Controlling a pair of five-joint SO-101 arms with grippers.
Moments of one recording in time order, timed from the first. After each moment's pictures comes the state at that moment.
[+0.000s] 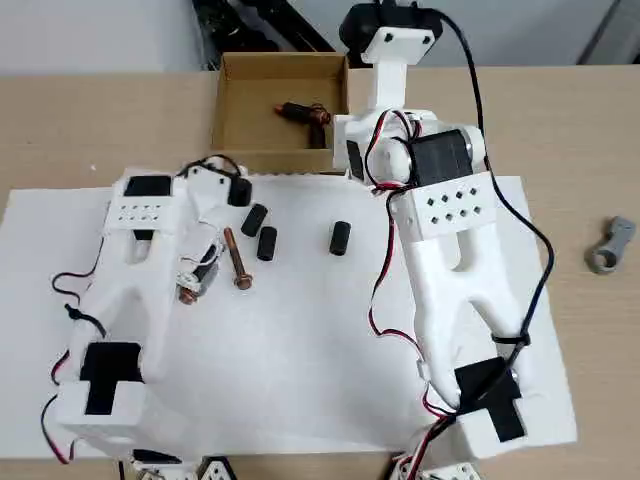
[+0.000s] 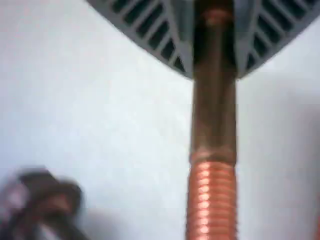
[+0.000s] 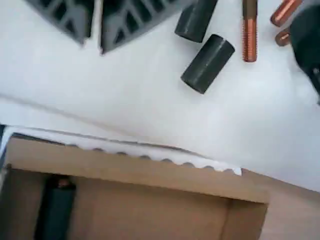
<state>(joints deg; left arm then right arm) -4.4 7.0 11.6 91.6 -23.9 -19.3 0.5 -22.7 76.7 -13.8</state>
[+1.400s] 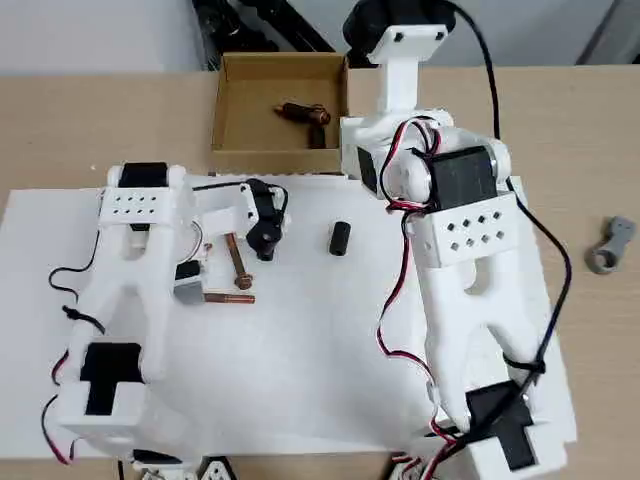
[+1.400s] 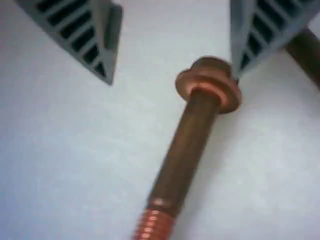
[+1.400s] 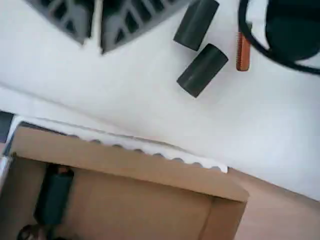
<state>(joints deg) -4.2 7.1 7.3 96.0 -65.5 -19.3 -6.1 -22.7 79.4 -10.1</state>
